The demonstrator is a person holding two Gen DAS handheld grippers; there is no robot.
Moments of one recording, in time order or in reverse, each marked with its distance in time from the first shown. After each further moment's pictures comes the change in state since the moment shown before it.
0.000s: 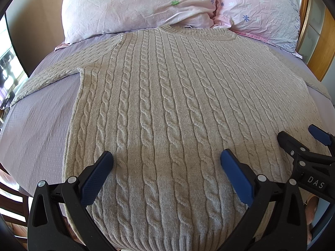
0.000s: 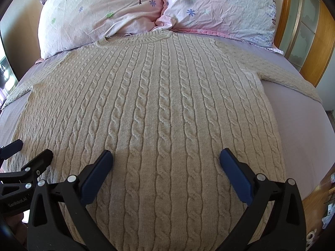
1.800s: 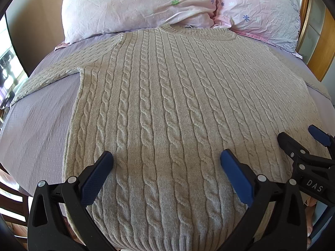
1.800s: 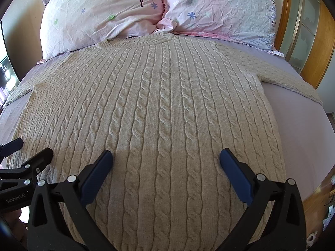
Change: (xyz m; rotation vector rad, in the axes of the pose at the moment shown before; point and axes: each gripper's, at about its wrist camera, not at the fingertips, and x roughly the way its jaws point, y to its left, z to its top) left arm 0.000 0.000 0.000 0.000 0.003 -0.001; right arm -0.002 0.001 0.000 0.001 -0.016 0.000
